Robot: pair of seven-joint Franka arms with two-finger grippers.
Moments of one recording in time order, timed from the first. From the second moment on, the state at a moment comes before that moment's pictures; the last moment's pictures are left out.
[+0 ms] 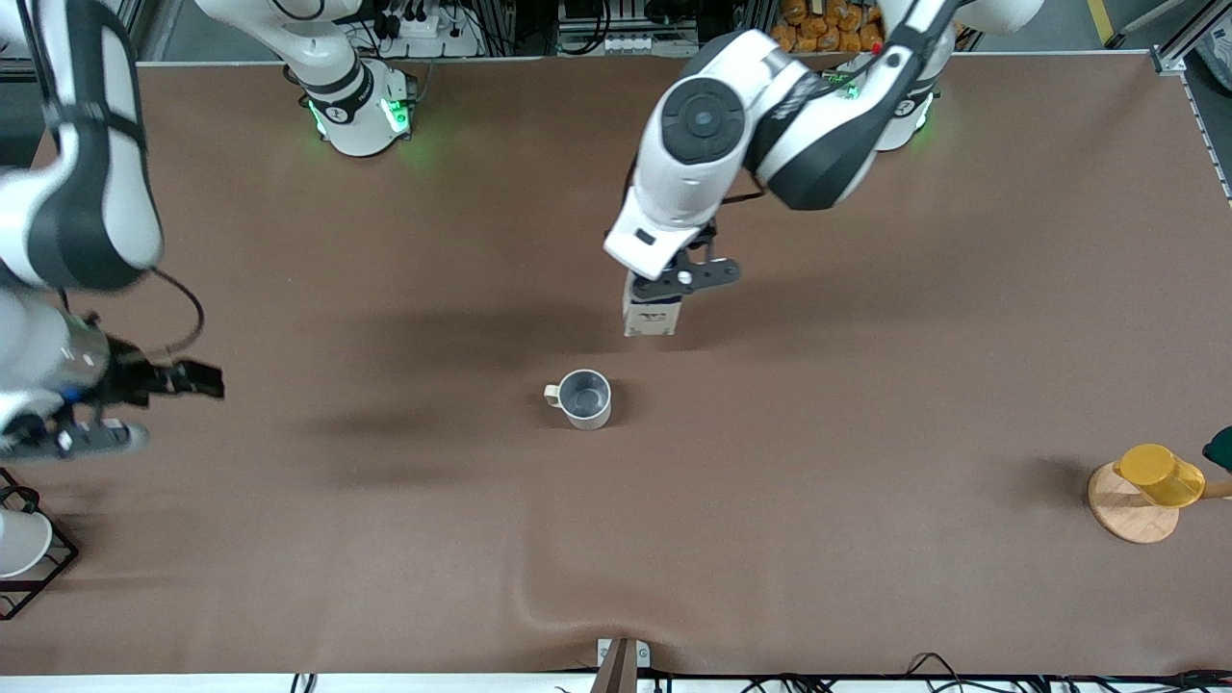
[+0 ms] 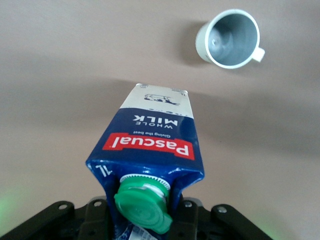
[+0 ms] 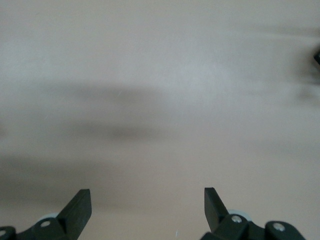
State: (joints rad) left arm -0.68 0.44 -0.11 -1.41 -0.15 1.77 -0.93; right arm 0.06 0.25 -0.08 -1.51 0.00 1.70 -0.14
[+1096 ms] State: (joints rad) left arm -0.75 0.72 -0.09 -1.27 -0.16 1.96 -0.93; right arm 0.02 -0.01 -0.09 -1.59 0.00 1.53 -0.05
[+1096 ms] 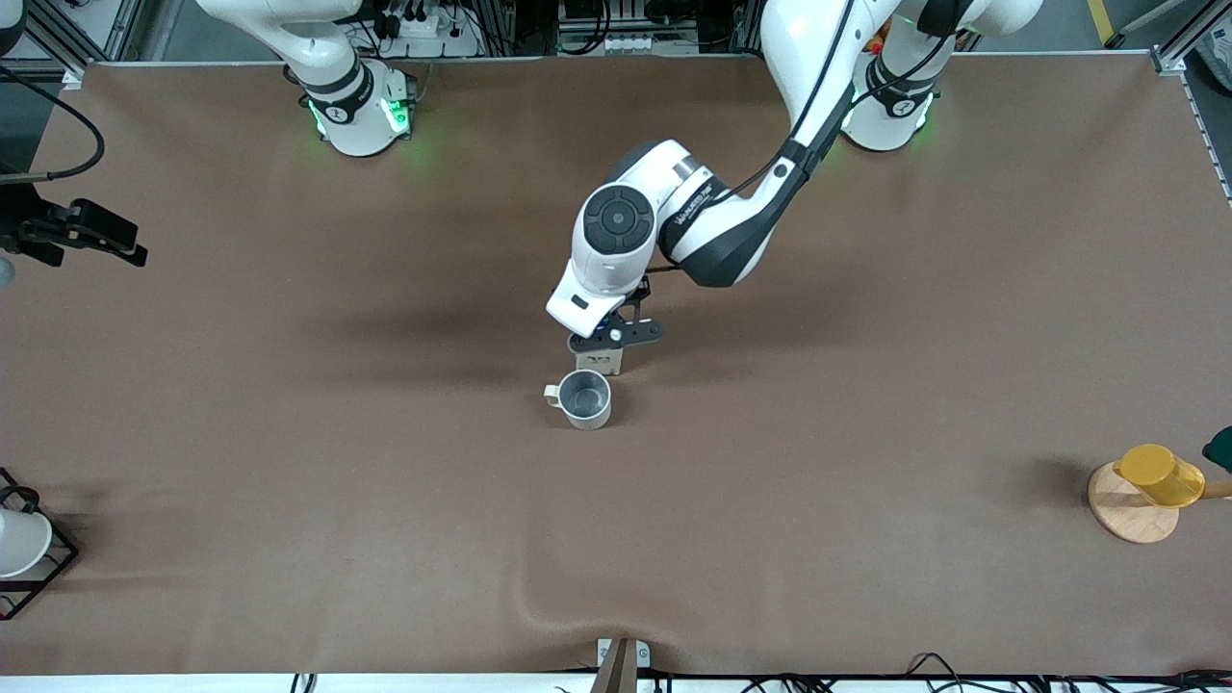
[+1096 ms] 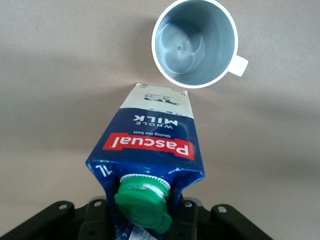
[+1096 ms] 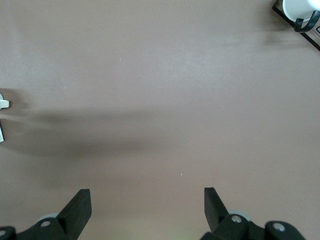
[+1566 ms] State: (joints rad) left arm -0.75 0.72 -0.08 -1.25 -0.16 1.99 -0.93; right arm 0.02 -0.01 -0.08 -1.59 0.00 1.53 -0.05
